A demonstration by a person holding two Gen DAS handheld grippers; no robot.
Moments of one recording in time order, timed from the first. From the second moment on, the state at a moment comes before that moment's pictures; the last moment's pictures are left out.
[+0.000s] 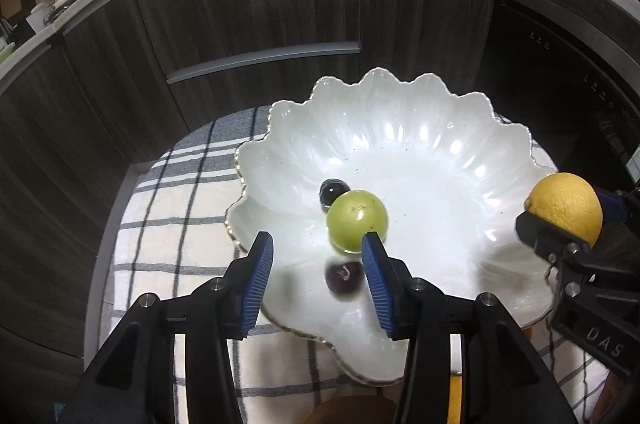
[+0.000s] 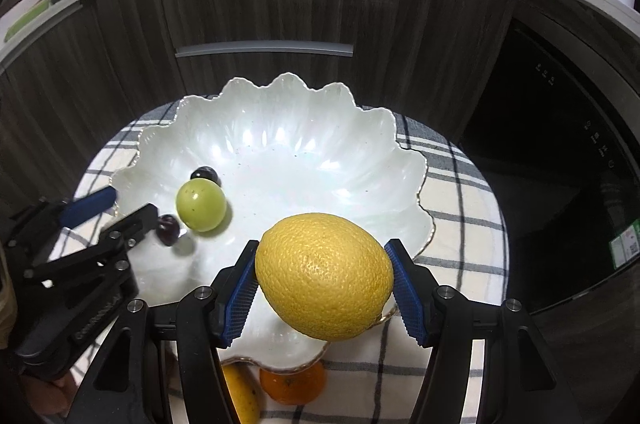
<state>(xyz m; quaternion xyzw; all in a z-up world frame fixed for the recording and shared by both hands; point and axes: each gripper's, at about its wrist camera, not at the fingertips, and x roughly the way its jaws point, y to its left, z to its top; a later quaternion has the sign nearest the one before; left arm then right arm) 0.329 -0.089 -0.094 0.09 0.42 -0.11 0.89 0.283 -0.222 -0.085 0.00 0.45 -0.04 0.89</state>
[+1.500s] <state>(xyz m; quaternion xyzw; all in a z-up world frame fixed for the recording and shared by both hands) 0.197 -0.044 -0.036 0.07 0.37 -0.06 0.92 0.163 -0.208 -0.017 0.02 0.38 -0.08 0.92</state>
